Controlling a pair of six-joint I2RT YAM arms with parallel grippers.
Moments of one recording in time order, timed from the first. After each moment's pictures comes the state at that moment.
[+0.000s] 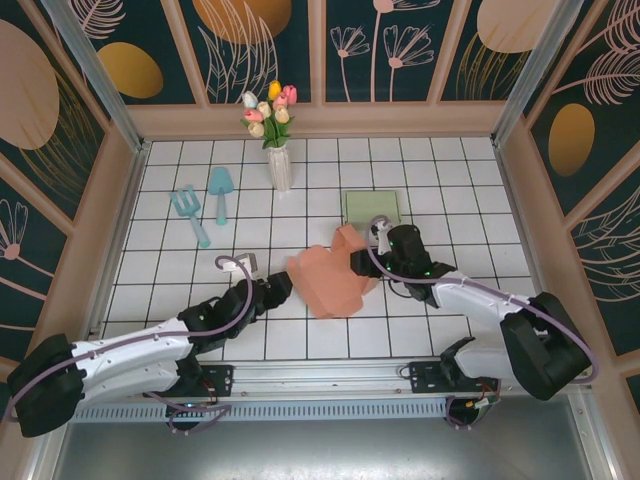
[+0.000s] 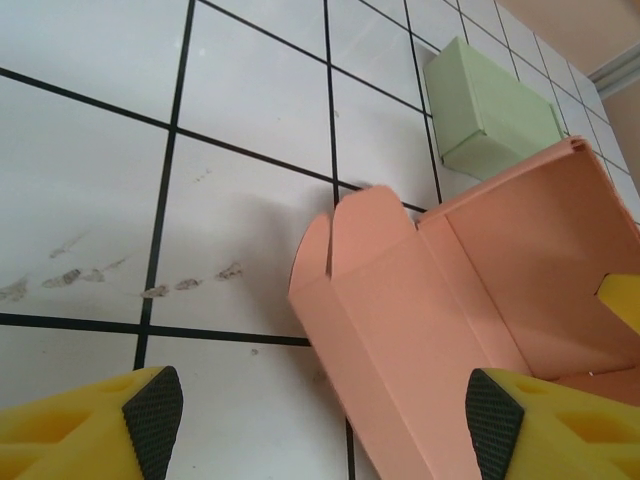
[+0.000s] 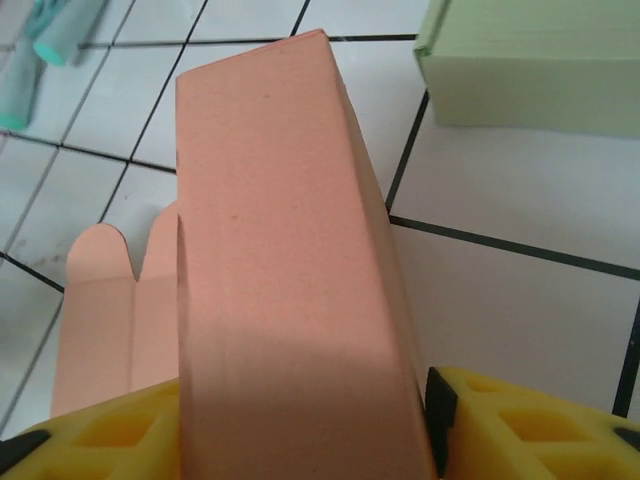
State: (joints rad) left arm -0.99 0.94 0.29 0.06 -0.42 -1.03; right arm 0.57 1.25 0.48 0.11 -0.21 0.41
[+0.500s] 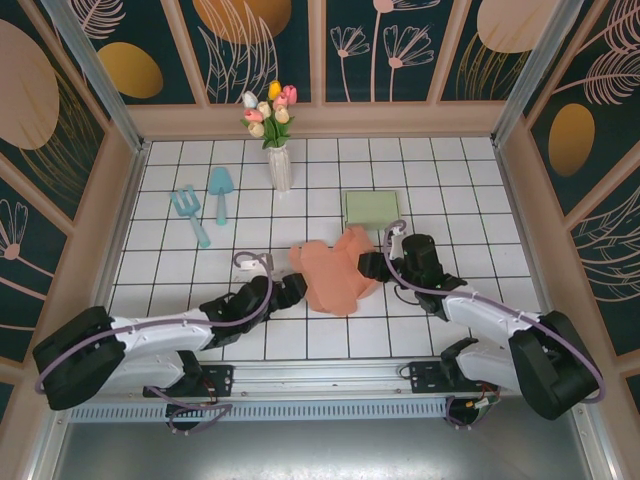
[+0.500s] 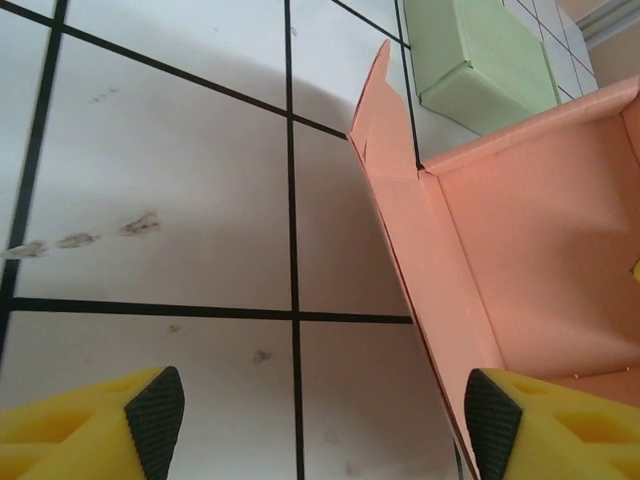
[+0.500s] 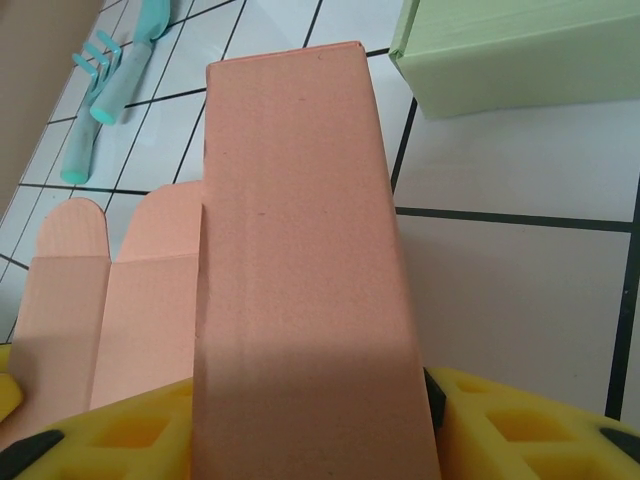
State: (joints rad) left arm -0.99 1.19 0.31 0.28 -0.30 -1.07; right arm 0.52 1.14 0.36 0.21 -0.27 0.53
